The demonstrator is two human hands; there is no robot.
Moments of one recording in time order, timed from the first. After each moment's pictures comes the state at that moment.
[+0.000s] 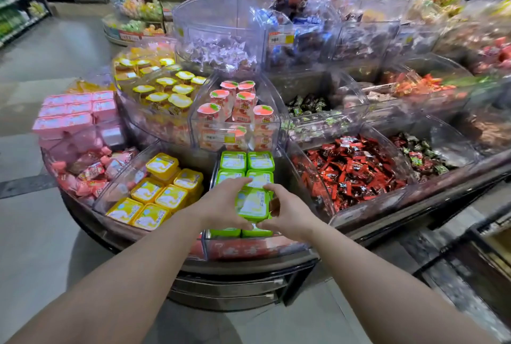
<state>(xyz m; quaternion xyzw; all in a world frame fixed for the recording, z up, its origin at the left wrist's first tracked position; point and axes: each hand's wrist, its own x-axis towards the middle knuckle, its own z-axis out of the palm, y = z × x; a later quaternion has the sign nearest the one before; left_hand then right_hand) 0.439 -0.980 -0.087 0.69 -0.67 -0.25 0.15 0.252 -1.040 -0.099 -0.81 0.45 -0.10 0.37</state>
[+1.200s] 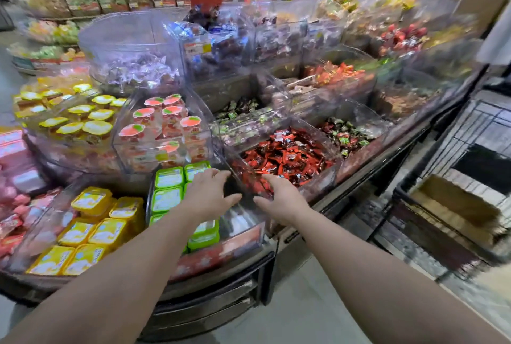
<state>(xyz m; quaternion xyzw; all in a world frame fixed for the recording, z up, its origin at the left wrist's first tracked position) 0.345 -1.041 -0.064 0.71 -0.69 -0.11 0.07 0.152 -1.060 -0.072 -0.75 0.58 -0.14 0.27</state>
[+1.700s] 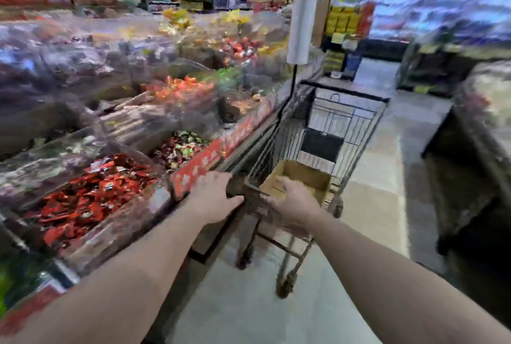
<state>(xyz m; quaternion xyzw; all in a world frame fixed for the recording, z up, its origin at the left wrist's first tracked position) -0.089 -1.063 -0.037 0.55 -0.83 -0.11 0.04 -0.286 -1.008 -0.053 -0.59 0.77 -0.17 0.20</state>
